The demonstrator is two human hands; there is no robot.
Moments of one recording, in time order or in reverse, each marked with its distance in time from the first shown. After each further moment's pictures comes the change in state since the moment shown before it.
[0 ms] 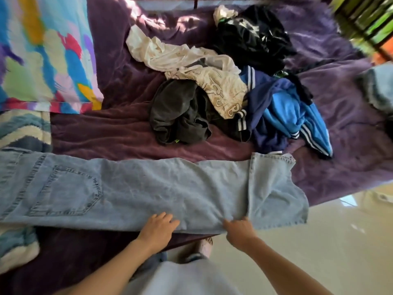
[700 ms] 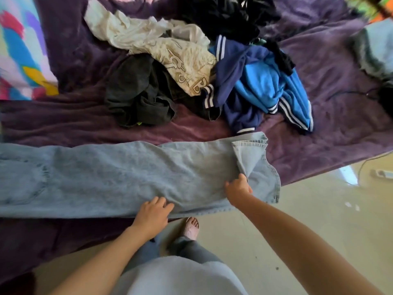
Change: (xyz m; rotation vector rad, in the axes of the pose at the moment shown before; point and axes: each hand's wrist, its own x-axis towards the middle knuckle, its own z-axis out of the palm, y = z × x) left_hand 0.064 0.097 0.027 0.120 -0.104 -0.111; right_hand 0.018 0.118 -0.005 0.032 -0.014 0.144
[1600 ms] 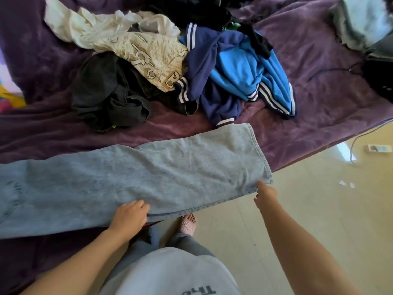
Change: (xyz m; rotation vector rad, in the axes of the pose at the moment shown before) left_hand 0.000 0.003 -0.023 0.013 0.183 0.106; right_hand -0.008 0.106 0.065 2.006 0.261 1.059
